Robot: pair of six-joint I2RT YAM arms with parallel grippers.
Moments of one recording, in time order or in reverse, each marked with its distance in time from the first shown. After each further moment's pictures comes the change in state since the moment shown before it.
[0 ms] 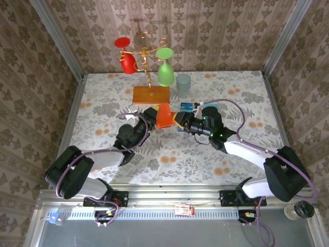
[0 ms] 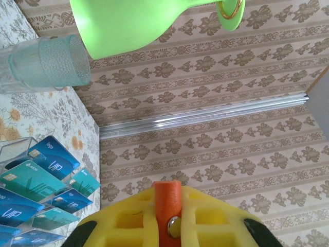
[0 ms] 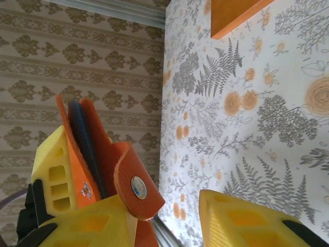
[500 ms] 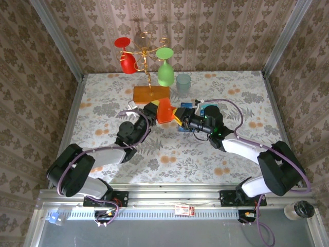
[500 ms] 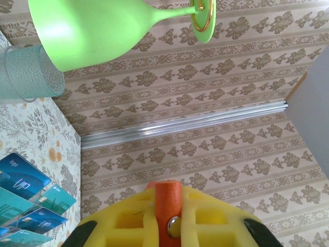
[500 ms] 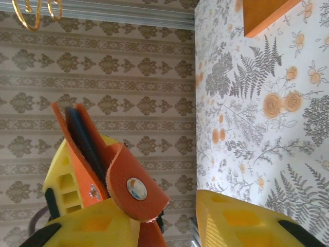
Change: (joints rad) left arm 0.000 0.029 0.055 0.038 -0.021 -0.014; right arm -0.026 0.064 -0.009 0.208 -0.055 0.164
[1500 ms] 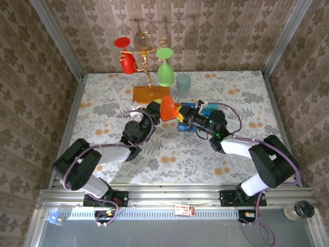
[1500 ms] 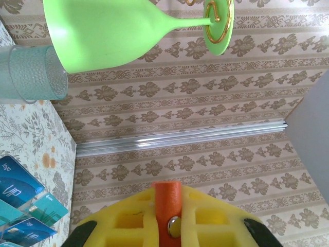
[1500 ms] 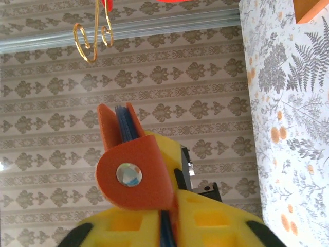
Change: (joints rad) left arm -0.045 0.085 0.048 0.029 -0.108 -0.053; right arm -0.039 0.089 -0.086 0.407 -0.032 0.306
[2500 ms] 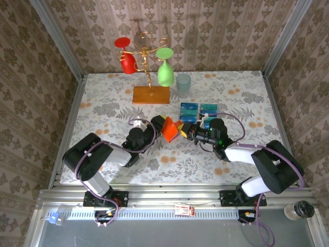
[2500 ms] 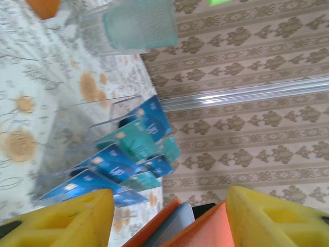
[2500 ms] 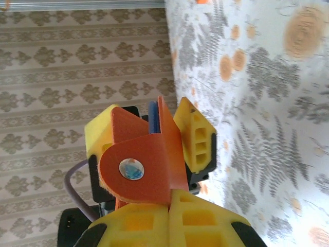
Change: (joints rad) left arm 0.023 0.130 -0.156 -0.013 0.175 0.123; right arm -0.004 -0.059 -0.168 -0.202 -0.064 -0.236
